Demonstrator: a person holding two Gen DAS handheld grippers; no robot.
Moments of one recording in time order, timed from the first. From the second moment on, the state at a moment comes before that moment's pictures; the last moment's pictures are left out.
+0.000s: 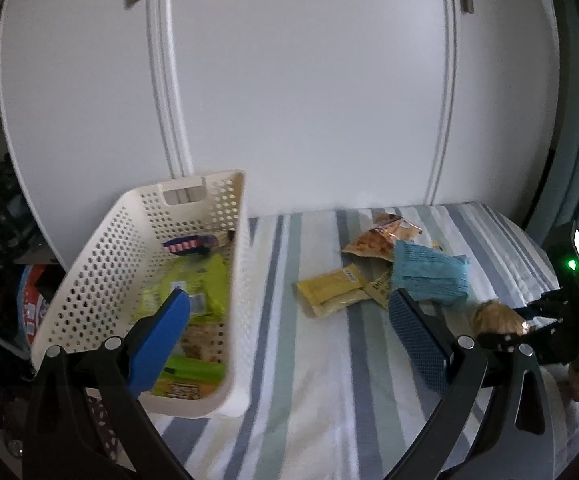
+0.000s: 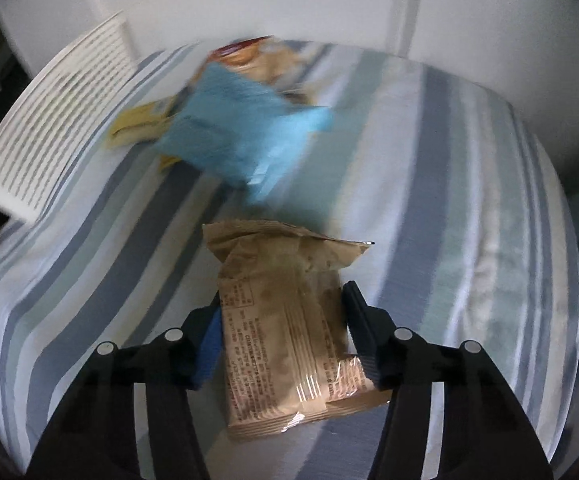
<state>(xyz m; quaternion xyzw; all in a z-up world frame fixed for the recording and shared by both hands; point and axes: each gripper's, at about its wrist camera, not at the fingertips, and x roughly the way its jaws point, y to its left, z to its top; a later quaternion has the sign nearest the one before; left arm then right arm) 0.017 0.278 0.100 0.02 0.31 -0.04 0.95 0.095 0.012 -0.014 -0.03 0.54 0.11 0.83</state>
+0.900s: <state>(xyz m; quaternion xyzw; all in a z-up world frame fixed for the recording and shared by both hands) 0.125 0.132 0.018 0.03 0.44 -0.22 0.87 0.088 -0.066 -0.018 0.13 0.51 0.05 0.85</state>
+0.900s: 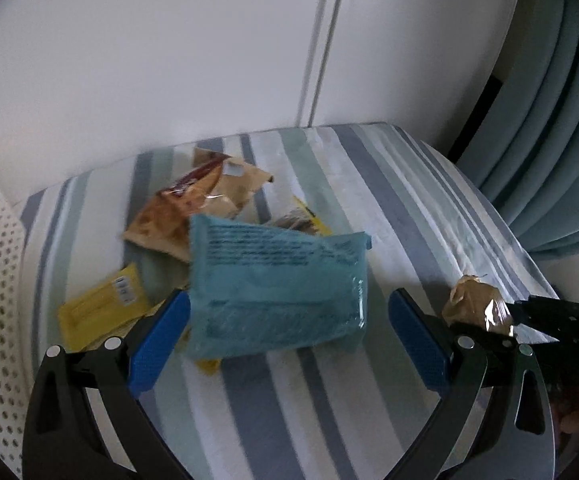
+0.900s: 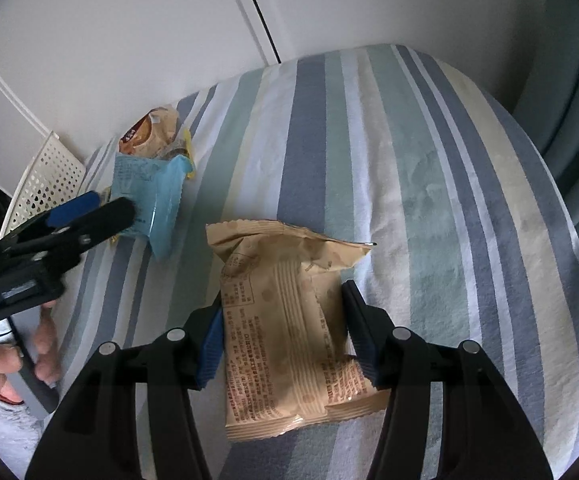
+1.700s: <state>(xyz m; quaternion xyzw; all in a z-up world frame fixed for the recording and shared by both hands) 0.115 0.128 0.020 0.07 0.43 -0.20 0.88 0.086 -0.067 -0.018 0.14 0.50 0.05 0.85</state>
